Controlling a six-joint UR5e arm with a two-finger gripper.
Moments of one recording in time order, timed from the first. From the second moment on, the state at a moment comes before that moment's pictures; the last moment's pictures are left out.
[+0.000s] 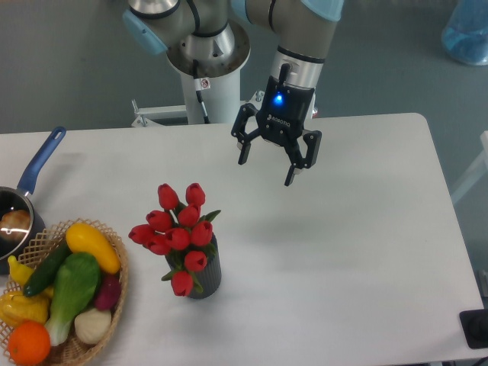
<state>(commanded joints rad) 2.70 -1.57 -1.97 -0.88 0.96 1.19</state>
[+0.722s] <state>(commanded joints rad) 2.67 -1.66 -1.97 -0.86 0.78 1.21</state>
